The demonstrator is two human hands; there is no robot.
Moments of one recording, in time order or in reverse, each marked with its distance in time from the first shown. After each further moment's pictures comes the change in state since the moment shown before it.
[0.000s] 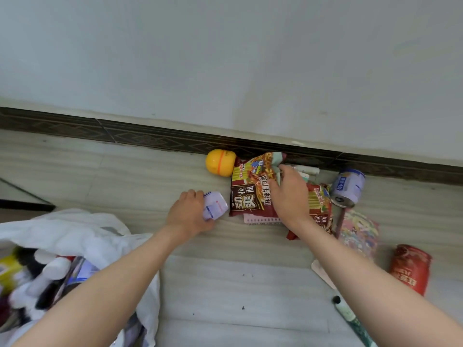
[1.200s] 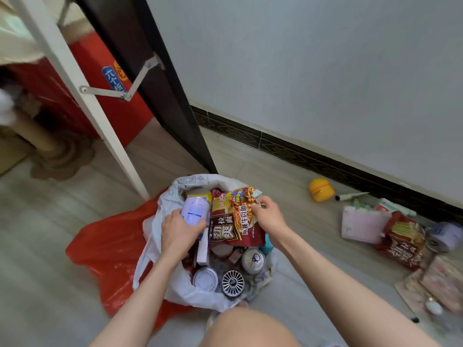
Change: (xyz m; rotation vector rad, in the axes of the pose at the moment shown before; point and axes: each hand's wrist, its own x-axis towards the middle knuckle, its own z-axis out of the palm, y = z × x) left_hand -0.314 -0.194 -0.066 -0.644 0.456 -0.848; right_hand -0.214 -0.258 0.060 0.540 -0.678 0.170
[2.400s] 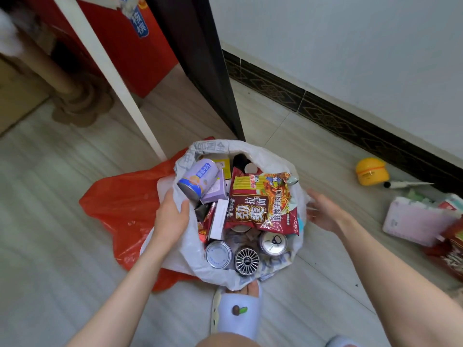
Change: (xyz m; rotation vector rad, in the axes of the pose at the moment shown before) left_hand -0.004 -0.047 -0.002 -0.083 0.008 -0.156; right_hand 0.109 0.092 -0.049 0.179 -0.220 0.422
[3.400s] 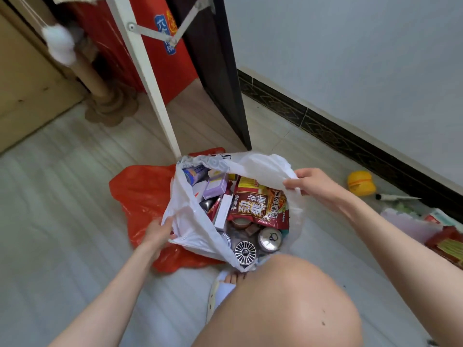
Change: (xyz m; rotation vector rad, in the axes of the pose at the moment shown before) left_hand -0.026 -0.076 -0.009 -0.476 -0.065 -0.491; right_hand -0.124 -0.075 0.037 -0.655 -0.121 -0.430
